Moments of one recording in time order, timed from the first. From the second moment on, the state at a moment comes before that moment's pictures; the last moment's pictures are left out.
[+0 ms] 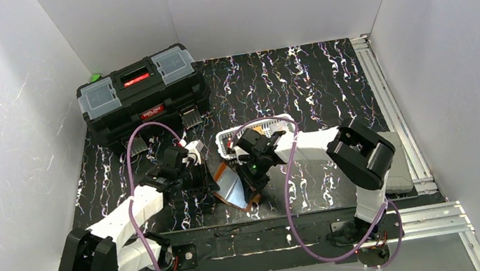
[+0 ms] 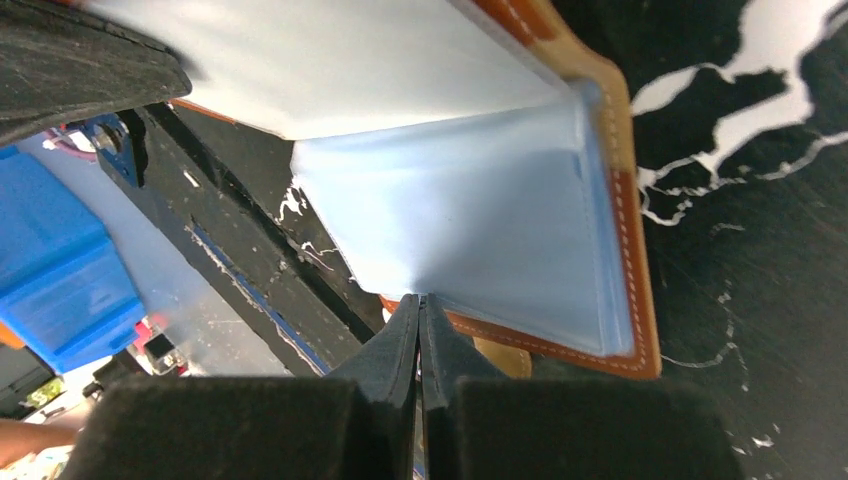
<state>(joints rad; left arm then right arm) -0.47 1.11 0.50 -0.30 0.37 -0.47 0.93 1.81 1.05 -0.40 -0.50 0.46</state>
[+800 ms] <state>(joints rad) -0.48 1.03 0.46 -0.36 0.28 -0.42 0.94 1.92 1.35 -0.50 -0.51 0.40</state>
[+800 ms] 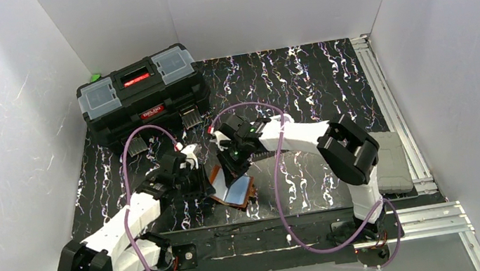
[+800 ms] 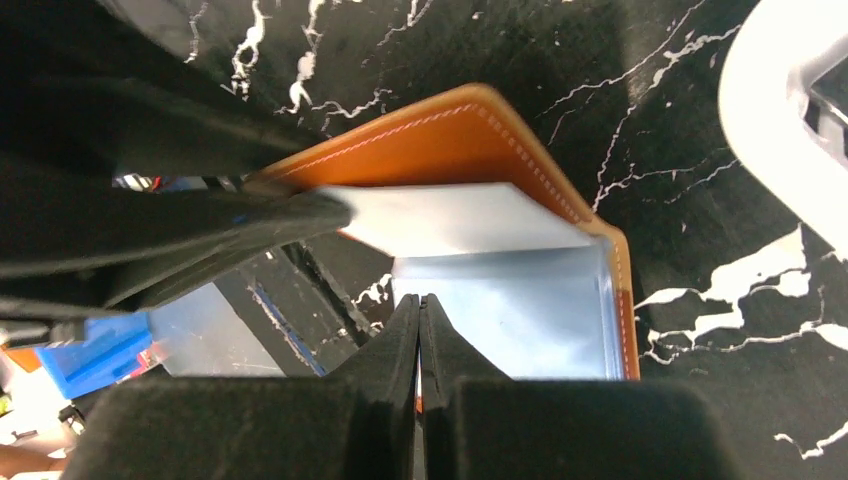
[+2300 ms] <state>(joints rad) -0.51 0.86 0.48 -0.36 0.34 -0.33 0.94 2.03 1.30 -0.32 -0.56 0.46</state>
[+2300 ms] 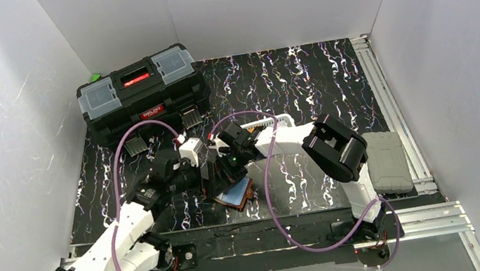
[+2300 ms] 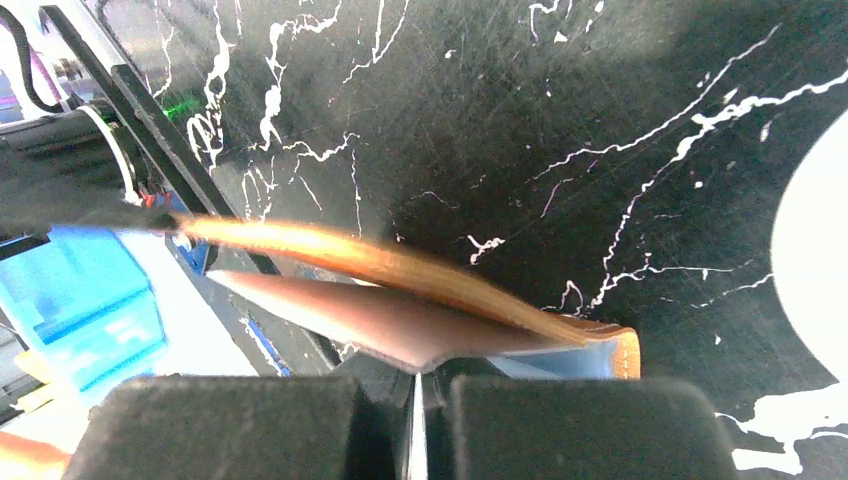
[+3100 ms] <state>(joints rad) -0.51 1.04 0.61 -0.59 0.89 1.19 0.97 2.04 1.29 -0.31 -0.60 0.44</state>
